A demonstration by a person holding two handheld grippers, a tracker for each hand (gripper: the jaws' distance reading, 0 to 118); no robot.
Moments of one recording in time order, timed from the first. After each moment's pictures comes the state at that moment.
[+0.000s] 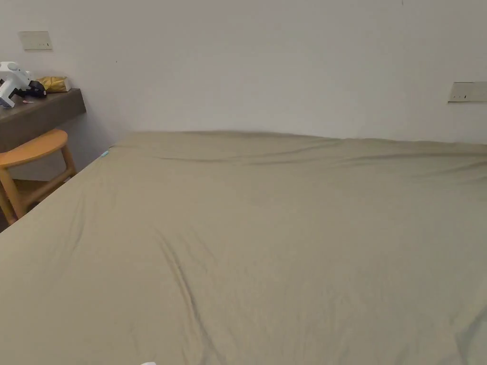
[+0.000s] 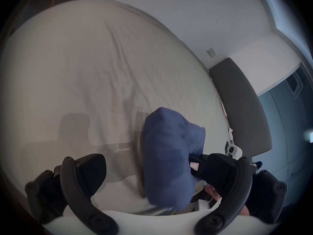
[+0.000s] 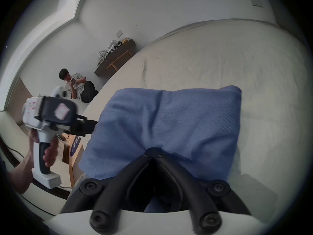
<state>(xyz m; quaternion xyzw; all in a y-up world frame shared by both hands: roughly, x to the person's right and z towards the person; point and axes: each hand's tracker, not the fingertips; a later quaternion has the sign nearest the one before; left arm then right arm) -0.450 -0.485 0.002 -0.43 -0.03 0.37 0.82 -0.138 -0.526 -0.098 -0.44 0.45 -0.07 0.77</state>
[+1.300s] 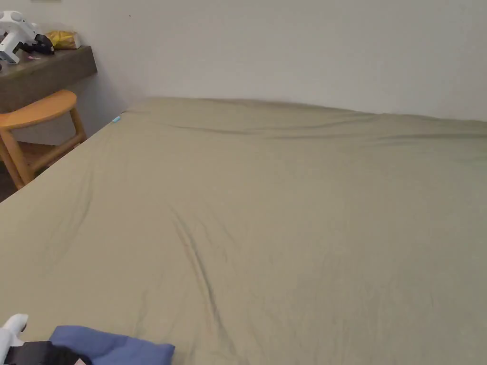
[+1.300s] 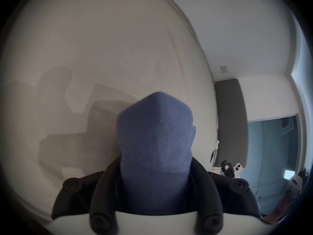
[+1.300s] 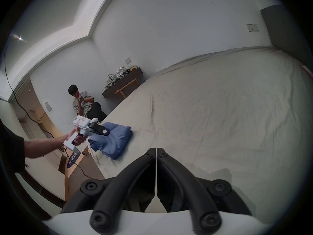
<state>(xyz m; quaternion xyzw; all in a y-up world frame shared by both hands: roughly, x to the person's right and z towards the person) -0.737 -0.477 0.049 -0.48 -0.03 0.49 0.73 -0.092 -0.445 -0.093 -0.32 0.46 -0.10 0.82</state>
